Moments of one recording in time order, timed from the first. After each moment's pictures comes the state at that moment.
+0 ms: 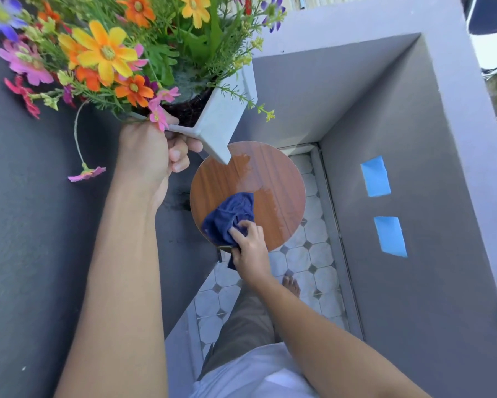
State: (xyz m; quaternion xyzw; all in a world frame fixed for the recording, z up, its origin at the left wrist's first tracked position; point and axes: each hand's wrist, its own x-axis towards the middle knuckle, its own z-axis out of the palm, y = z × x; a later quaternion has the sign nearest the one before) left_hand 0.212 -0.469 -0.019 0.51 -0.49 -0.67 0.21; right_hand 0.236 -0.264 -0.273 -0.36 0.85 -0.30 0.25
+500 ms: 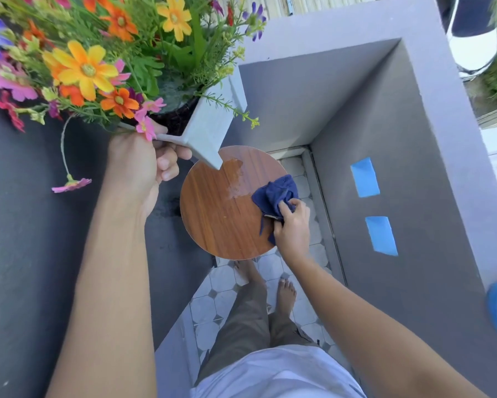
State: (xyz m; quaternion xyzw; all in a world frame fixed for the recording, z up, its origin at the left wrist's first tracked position) left_hand 0.209 -0.466 -0.018 0.51 -0.49 -0.68 0.21; right_hand 0.132 -0.230 -0.276 -0.24 0.92 -0.26 0.18
